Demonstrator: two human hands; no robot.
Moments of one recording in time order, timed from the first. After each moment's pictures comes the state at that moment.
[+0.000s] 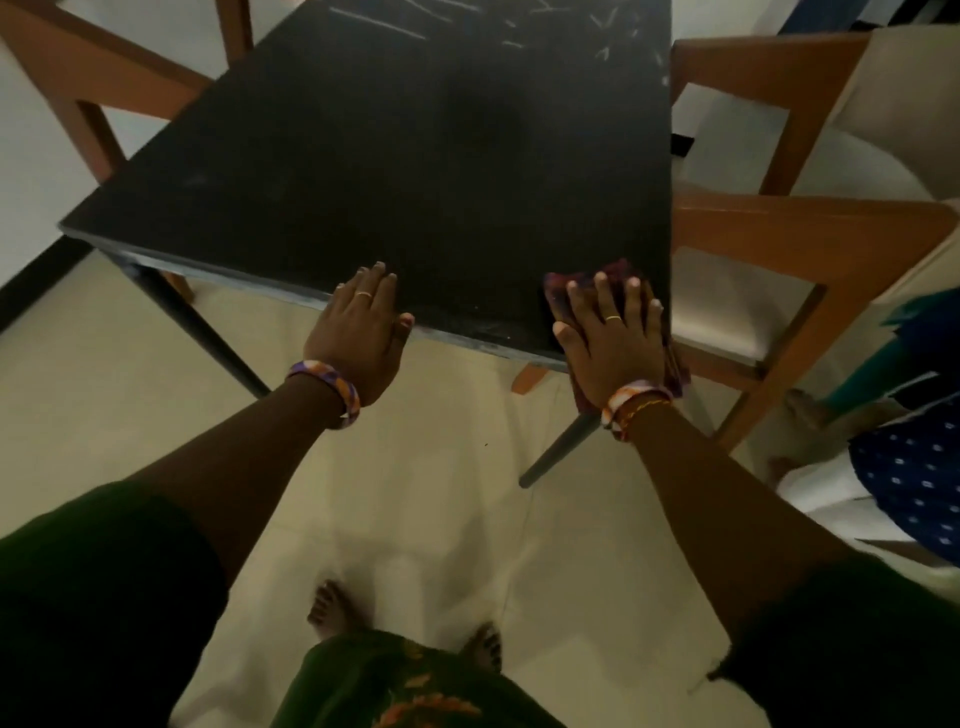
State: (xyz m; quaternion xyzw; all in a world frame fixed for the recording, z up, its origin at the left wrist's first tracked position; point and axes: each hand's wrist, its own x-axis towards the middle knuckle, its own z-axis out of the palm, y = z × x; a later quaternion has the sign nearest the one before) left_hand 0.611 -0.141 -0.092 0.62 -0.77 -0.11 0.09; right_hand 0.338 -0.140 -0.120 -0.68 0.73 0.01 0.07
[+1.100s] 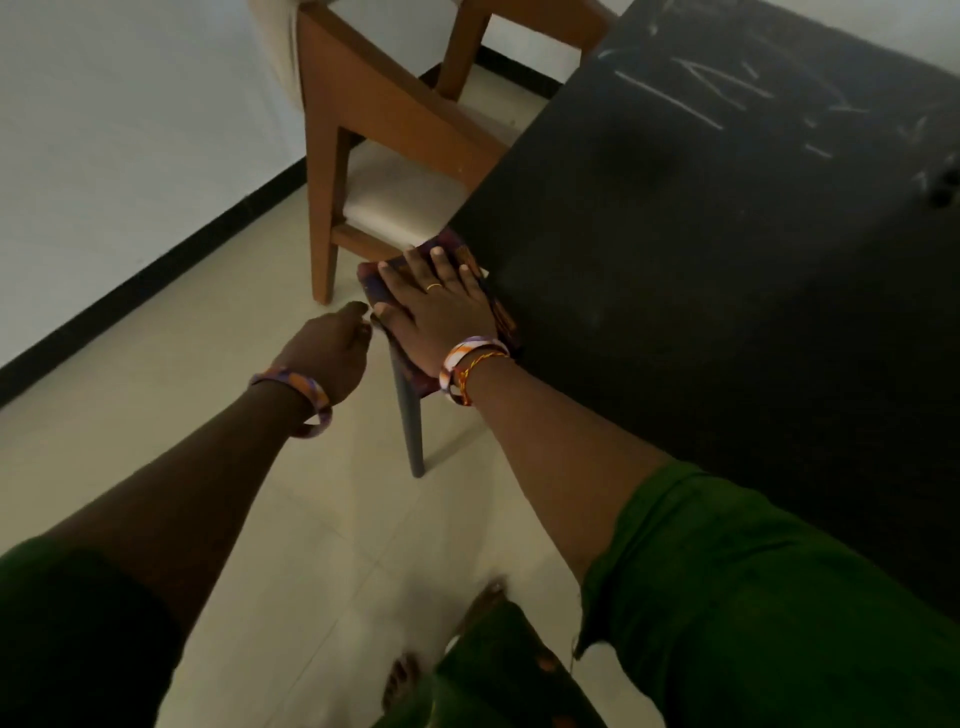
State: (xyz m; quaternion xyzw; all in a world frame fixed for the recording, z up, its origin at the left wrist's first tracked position) left_hand 0.945 -0.271 -0.103 0.75 -0.61 -0.24 0.12; right_hand 0.820 -0.338 -0.119 -0.88 0.47 0.01 0.06
